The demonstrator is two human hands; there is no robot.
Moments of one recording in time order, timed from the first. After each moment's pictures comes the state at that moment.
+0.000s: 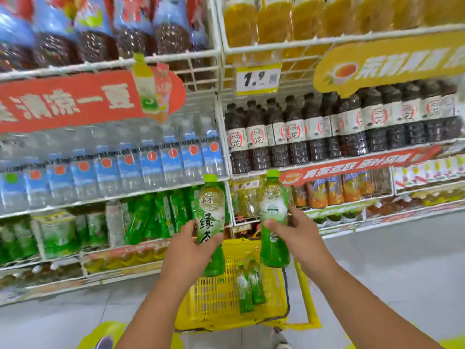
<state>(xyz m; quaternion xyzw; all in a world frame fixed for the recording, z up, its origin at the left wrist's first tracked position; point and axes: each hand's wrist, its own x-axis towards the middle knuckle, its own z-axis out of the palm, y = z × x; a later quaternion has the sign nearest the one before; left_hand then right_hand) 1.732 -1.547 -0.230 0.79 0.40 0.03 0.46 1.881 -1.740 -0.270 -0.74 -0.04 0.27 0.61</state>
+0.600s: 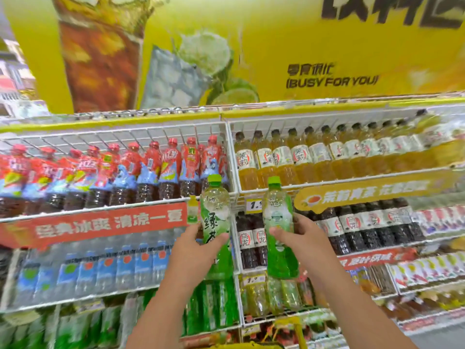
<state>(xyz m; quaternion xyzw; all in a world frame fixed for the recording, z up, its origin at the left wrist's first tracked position) 1.736 -1.535 0.004 0.76 0.29 0.24 0.53 1.881 -1.731 -0.009 -0.72 -0.17 0.14 0.66</state>
